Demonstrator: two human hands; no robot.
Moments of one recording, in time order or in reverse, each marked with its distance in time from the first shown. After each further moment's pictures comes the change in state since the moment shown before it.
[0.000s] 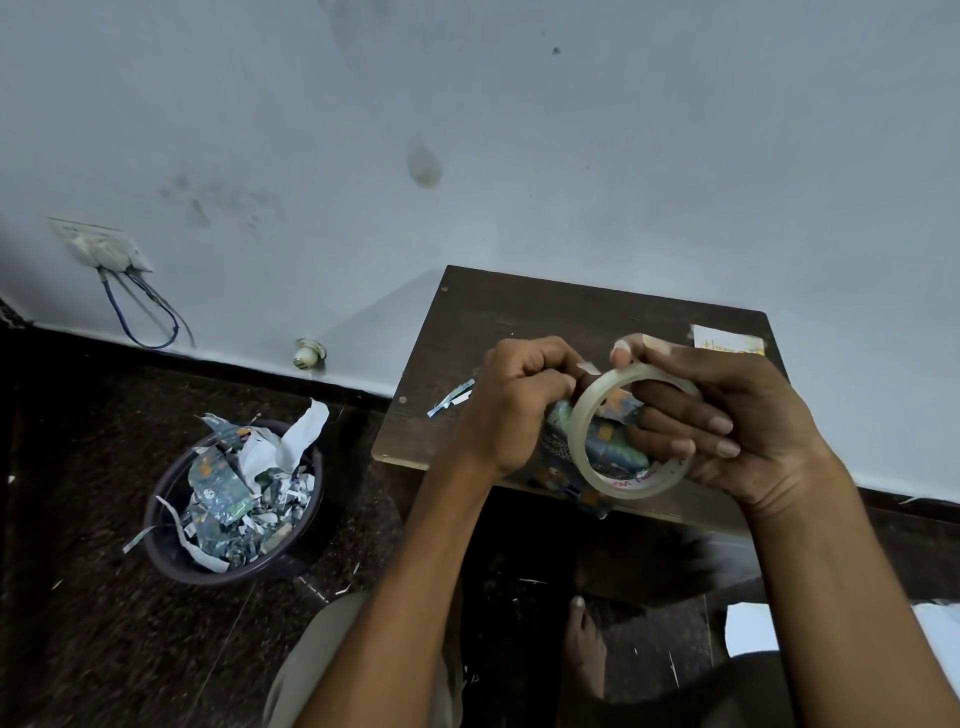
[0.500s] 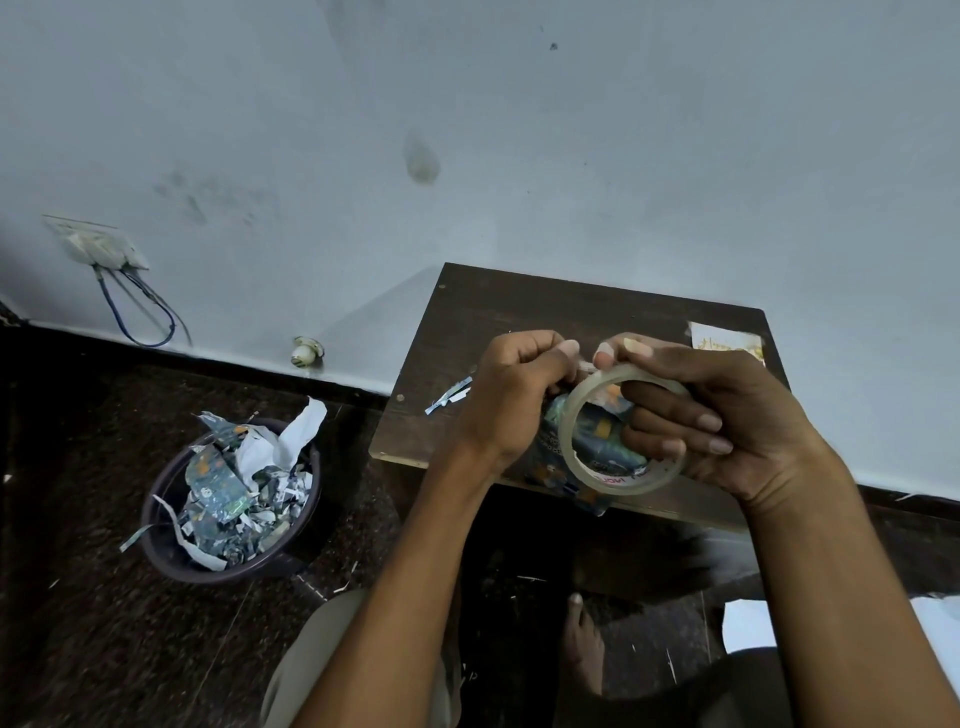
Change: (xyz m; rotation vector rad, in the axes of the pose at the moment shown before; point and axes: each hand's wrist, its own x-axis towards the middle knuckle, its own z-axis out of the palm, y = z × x) left_hand -0.002 0.012 0.008 -0.130 0.085 -0.131; right_hand 0.001 -0.001 0.007 -0.088 0.093 0.029
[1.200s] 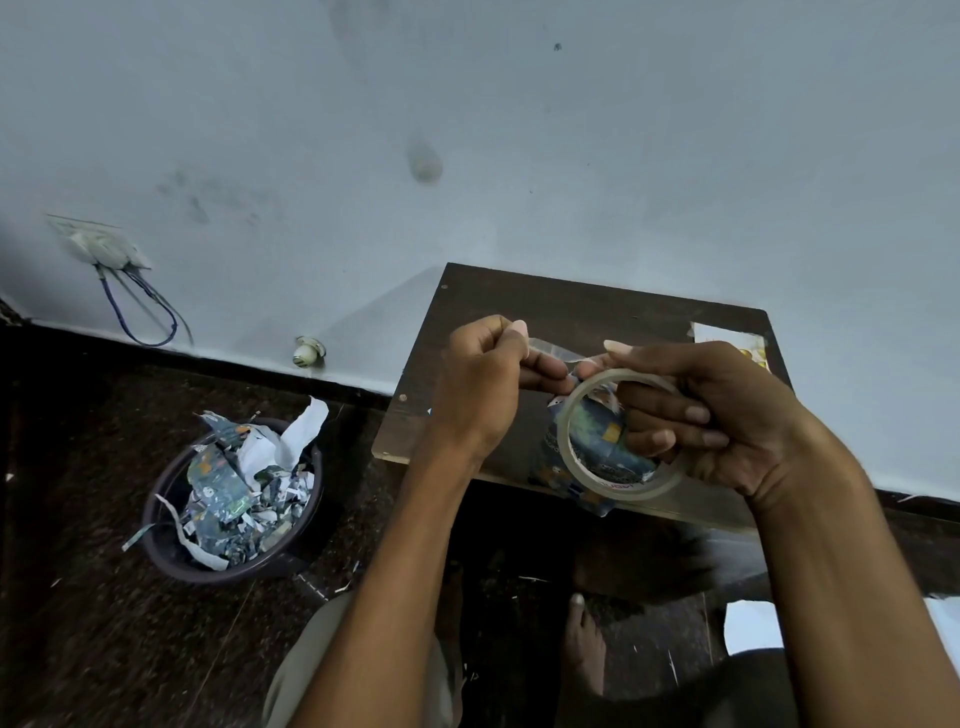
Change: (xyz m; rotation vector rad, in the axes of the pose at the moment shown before) left_hand -0.003 0.014 -0.015 0.081 0.207 -0.097; right_hand 0.007 -0.005 0.012 -0.091 0.240 0.163
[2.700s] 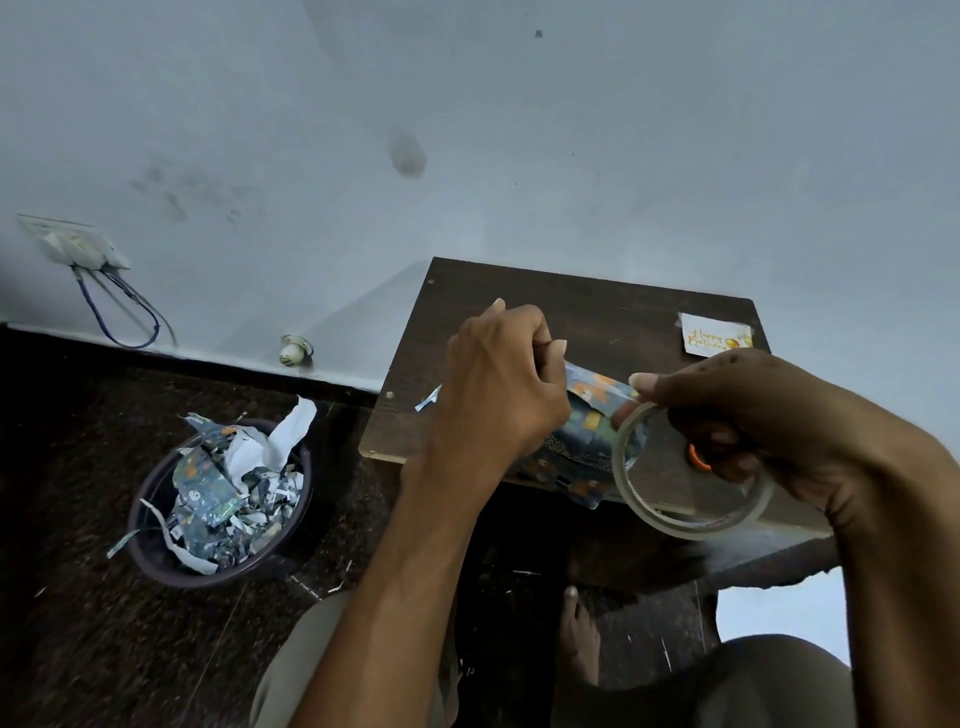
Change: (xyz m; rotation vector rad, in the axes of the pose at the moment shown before) left_hand -0.003 -0.001 0.016 0.773 0.129 0.434; right_hand -0.039 -0.009 0.003 -0.597 0.447 0.076
